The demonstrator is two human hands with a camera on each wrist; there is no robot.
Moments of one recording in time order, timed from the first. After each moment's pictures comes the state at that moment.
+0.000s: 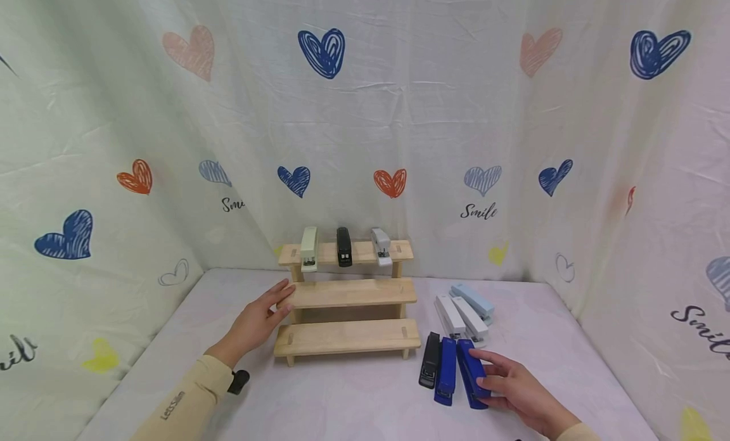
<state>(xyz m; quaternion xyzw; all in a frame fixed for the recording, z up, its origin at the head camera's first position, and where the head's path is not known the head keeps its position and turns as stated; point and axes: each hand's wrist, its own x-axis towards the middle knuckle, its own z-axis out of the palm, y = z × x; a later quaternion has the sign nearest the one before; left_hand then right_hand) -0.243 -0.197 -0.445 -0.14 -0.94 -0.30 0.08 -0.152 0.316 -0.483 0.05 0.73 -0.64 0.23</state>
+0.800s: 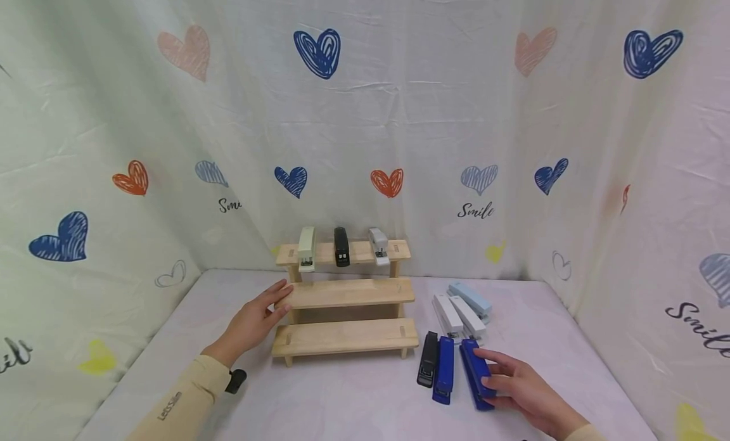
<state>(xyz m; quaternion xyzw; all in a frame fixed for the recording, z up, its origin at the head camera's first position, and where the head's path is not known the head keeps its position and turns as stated) -0.248 -0.199 -0.447 -0.15 -0.95 -0.28 0.08 -0.148 0.325 -0.478 0.06 0.74 -0.63 0.22</state>
